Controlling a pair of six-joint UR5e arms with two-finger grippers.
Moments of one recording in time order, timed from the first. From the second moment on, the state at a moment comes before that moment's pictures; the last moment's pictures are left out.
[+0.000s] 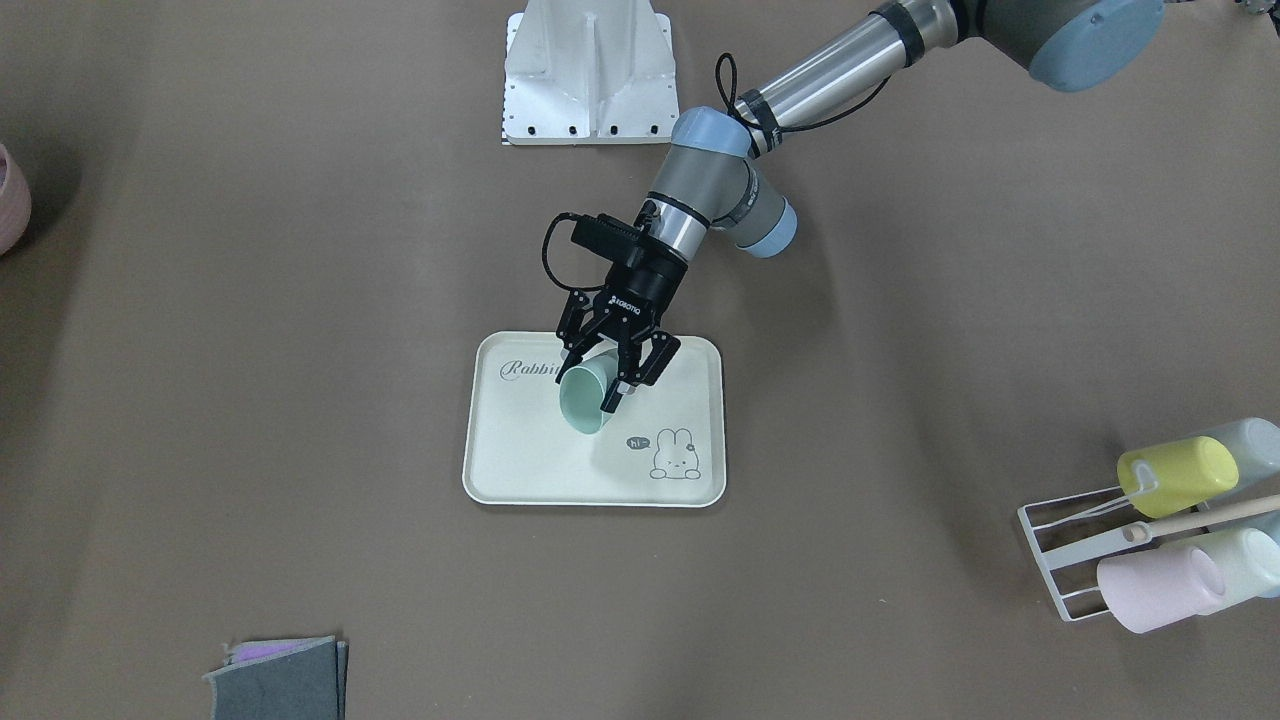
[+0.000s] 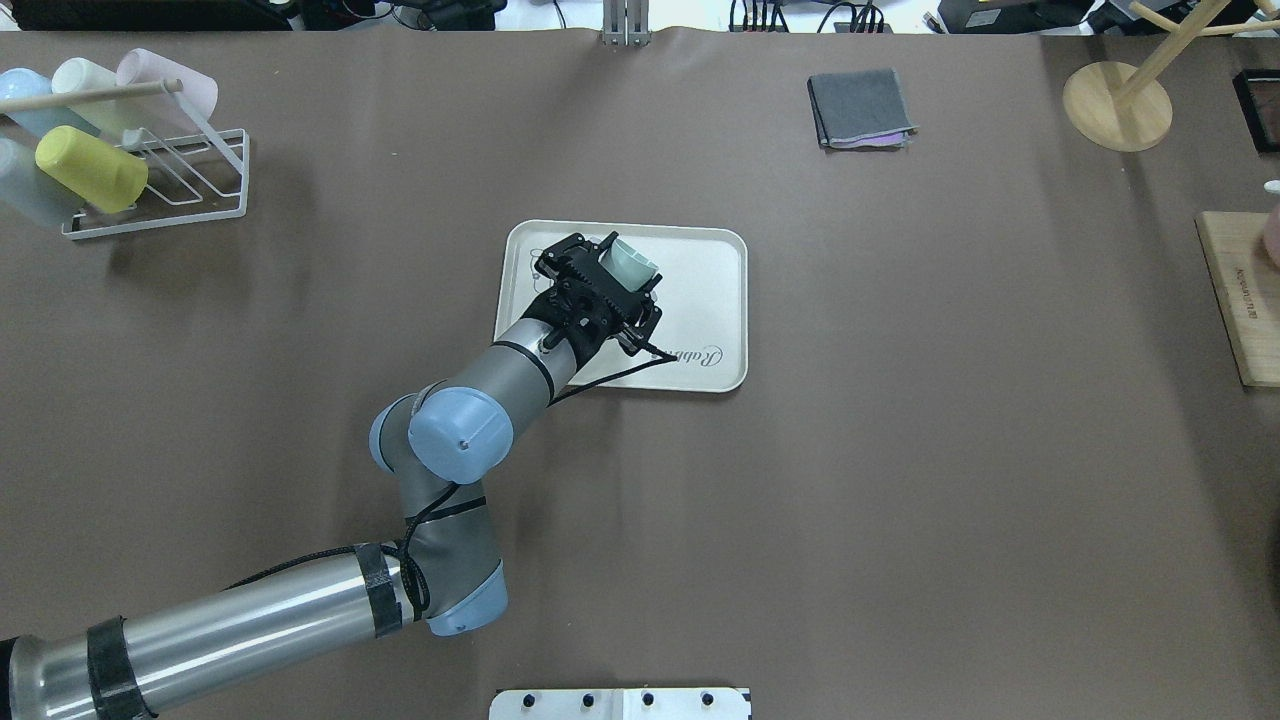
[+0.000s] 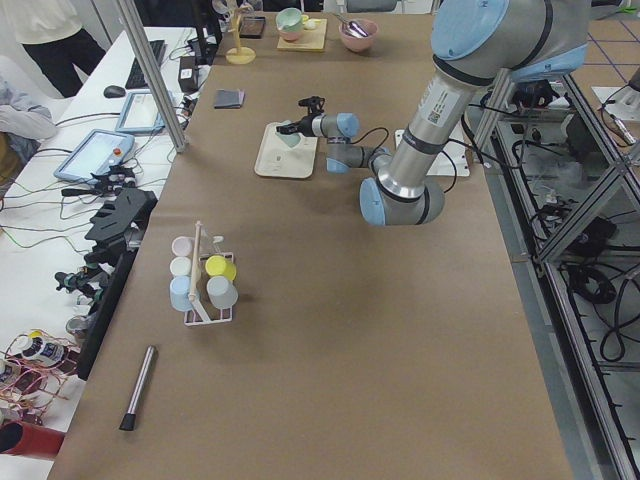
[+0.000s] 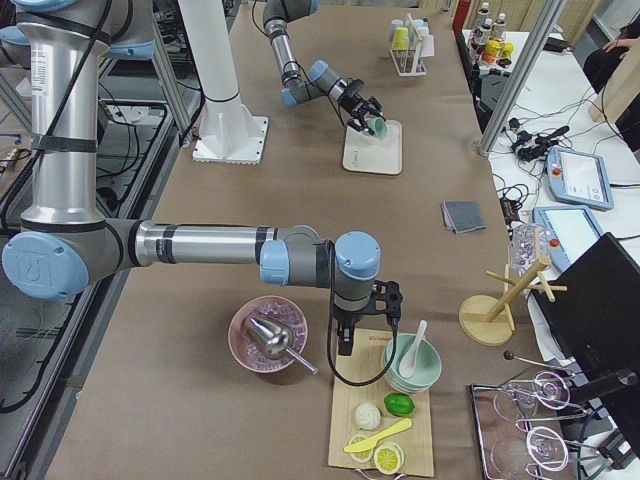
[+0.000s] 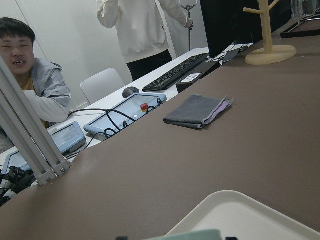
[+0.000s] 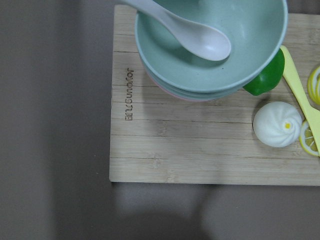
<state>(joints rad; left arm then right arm) -0.39 -2.32 -1.16 -2.86 -1.05 -0.27 1.56 -1.66 1.69 -1.60 2.30 0.01</state>
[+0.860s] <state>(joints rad) -0.38 -2.32 -1.15 -2.87 -1.05 -0.27 1.56 -1.66 1.69 -1.60 2.30 0.01</state>
